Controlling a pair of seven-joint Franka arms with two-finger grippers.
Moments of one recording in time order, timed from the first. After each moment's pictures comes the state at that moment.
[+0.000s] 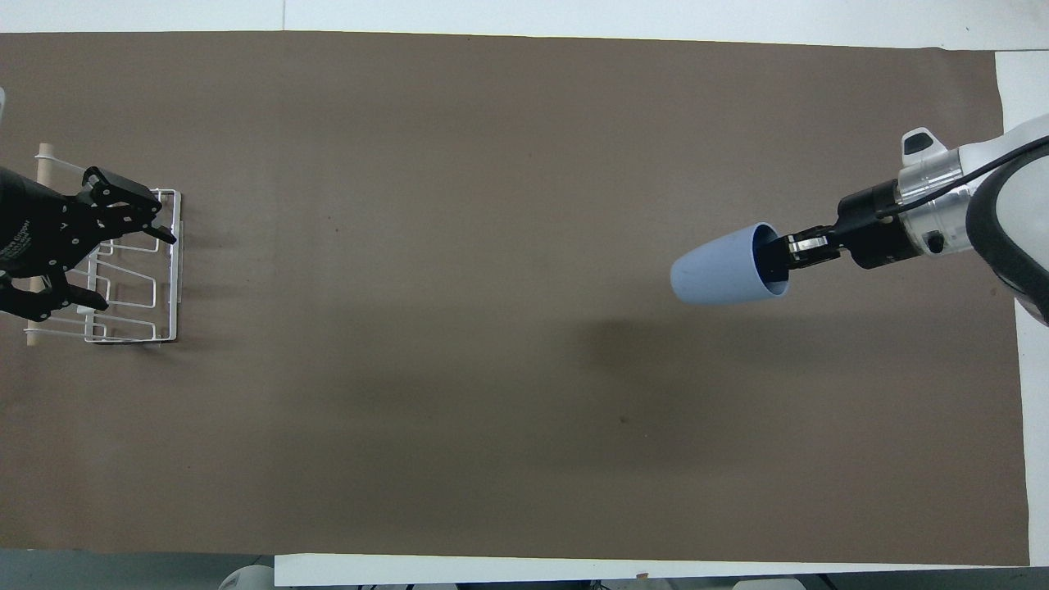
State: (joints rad) left arm -0.07 -0.05 -0.08 -1.72 -0.19 1.53 -0.91; right arm 0.02 0.07 -0.04 -1.91 0.79 1.65 -0.40
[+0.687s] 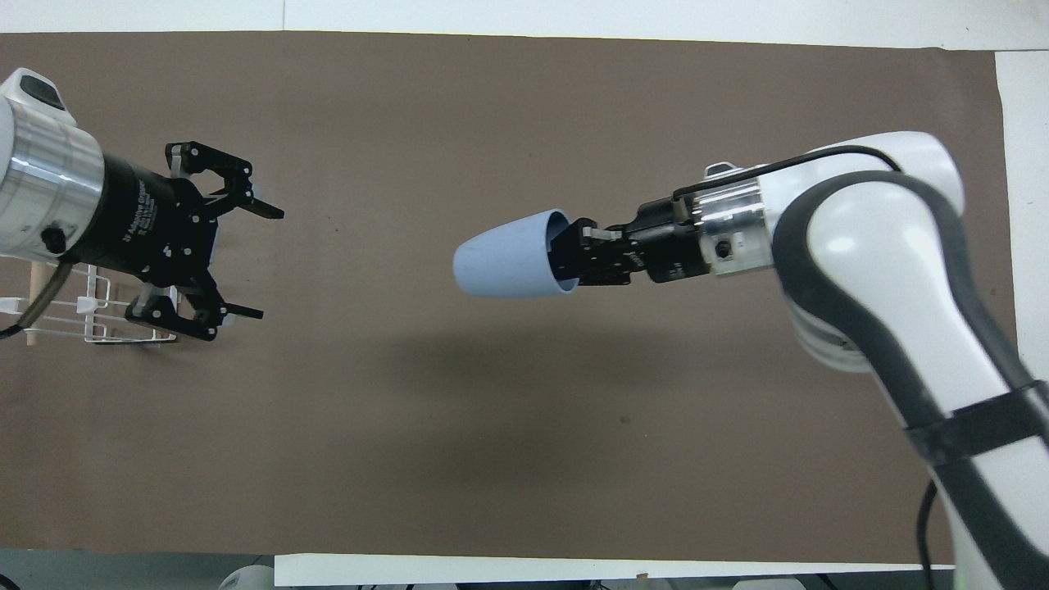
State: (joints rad) left arm -0.10 -0.05 -0.25 -1.64 -0.41 1.59 -1.77; right arm 0.39 0.08 -0.03 -1.95 1.24 1.96 -0.08
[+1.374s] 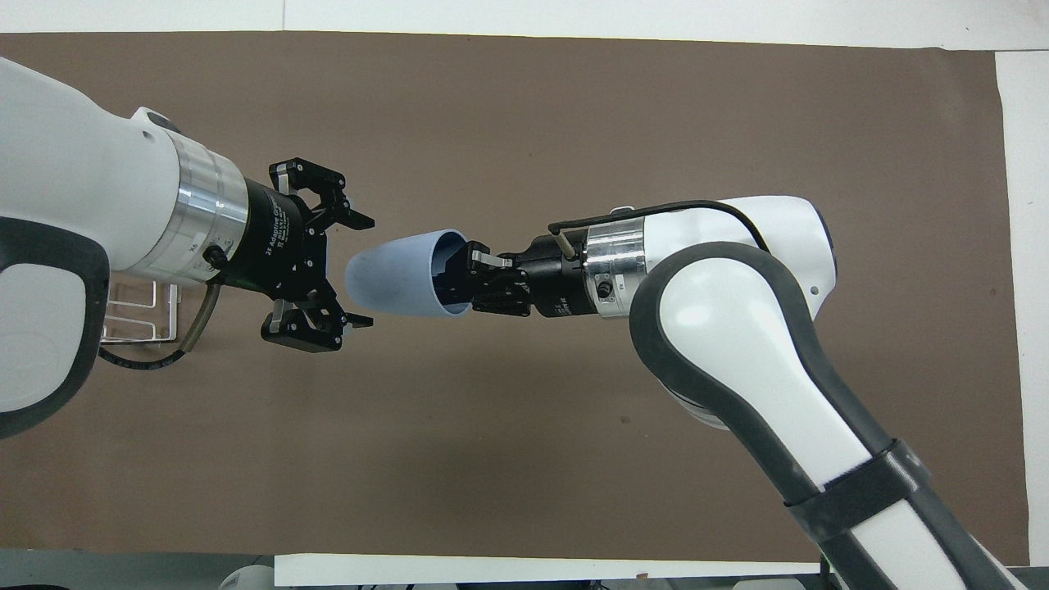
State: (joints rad) left arm -0.10 -0.04 -0.37 -1.69 -0.42 1.72 -1.95; right arm 0.54 0.08 -0.04 -1.95 1.38 2.13 -0.01
